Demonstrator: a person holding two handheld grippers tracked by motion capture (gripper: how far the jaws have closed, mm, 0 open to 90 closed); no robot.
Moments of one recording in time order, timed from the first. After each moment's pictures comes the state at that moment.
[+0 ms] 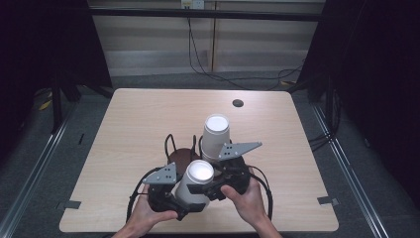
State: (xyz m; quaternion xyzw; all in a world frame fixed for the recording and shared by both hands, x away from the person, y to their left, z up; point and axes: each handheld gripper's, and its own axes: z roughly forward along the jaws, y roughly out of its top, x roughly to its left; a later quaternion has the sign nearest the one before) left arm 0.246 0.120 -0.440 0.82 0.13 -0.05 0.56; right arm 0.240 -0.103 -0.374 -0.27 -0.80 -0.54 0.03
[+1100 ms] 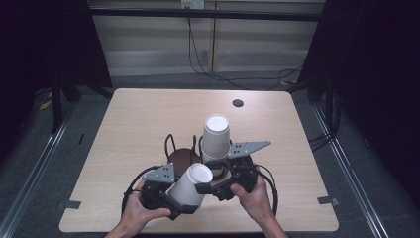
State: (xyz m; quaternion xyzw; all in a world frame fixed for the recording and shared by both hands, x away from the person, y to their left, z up) left arm 0.251 0.134 -0.431 0.86 0.14 -0.07 0.48; right arm 0.242 -0.121 -0.376 -0.27 -0.79 -0.55 0.05
